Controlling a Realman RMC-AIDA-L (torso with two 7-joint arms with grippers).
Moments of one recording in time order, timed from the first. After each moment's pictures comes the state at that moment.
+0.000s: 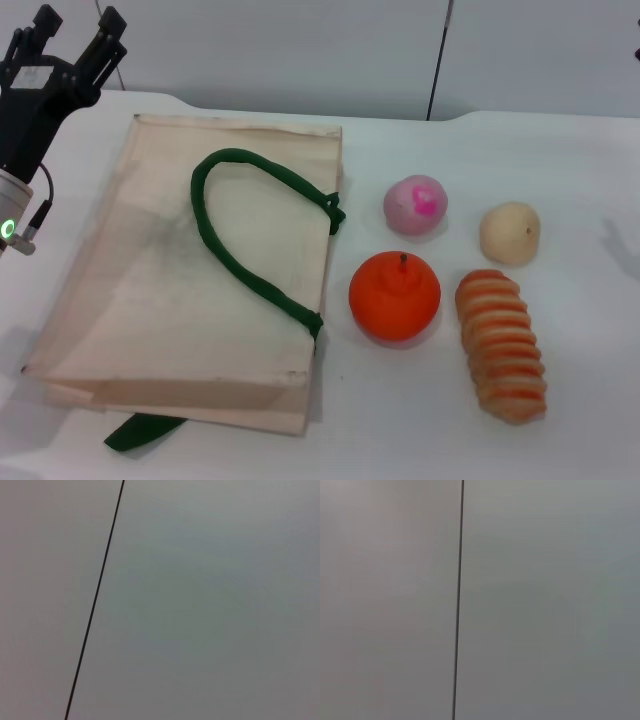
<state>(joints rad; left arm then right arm) -0.57 -2.02 0.40 0.02 -2.05 -1.46 2.56 0.61 2.03 0.00 0.03 -1.49 -1.46 0.29</state>
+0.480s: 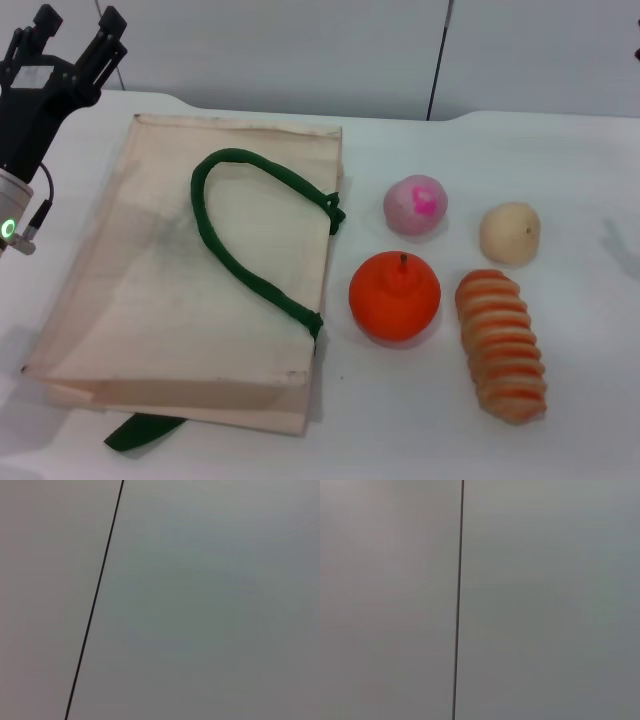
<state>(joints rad) -0.57 -2.02 0.40 0.02 -2.05 -1.46 2.56 0.61 2.03 0.00 0.03 -1.49 -1.46 0.29</state>
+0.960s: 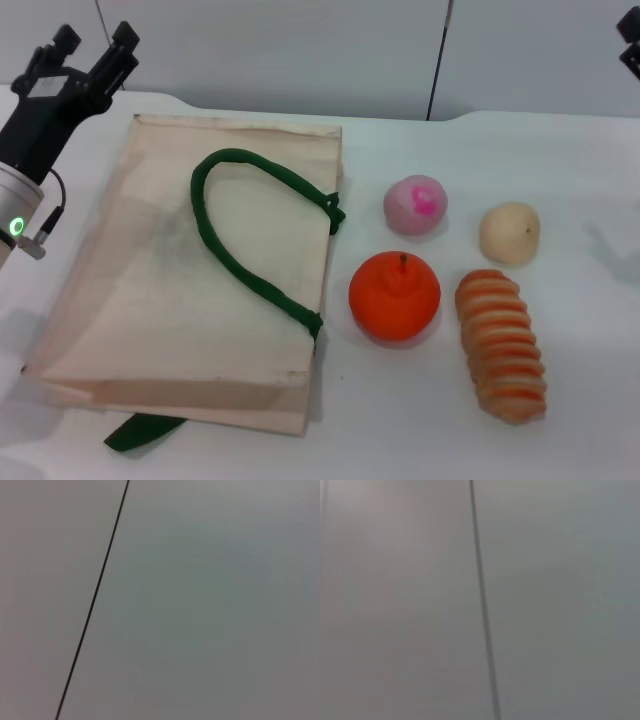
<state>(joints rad) -0.58 -2.01 0.42 0.02 -2.03 -1.37 2.45 0.62 2.02 -0.08 -0.08 -1.57 -1.46 0.59</state>
